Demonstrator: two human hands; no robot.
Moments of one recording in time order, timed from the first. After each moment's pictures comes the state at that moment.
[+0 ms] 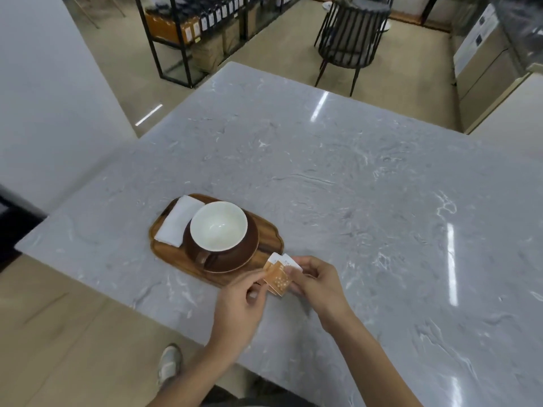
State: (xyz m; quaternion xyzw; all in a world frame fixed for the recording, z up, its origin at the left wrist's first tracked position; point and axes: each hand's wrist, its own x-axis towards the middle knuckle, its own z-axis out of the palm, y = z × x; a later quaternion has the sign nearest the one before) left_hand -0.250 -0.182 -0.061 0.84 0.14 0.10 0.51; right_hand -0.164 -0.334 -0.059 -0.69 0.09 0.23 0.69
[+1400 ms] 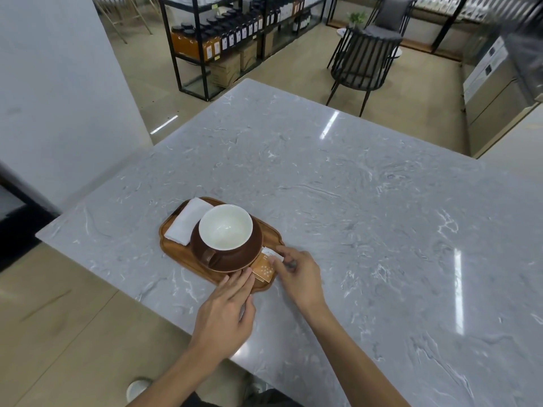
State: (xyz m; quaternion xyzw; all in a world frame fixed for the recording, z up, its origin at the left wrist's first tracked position) left_hand -0.274 -0.161 -0.081 0.96 0.05 0.12 0.26; right_hand -0.143 -0.304 -0.080 -0.87 -0.10 0.07 0.47
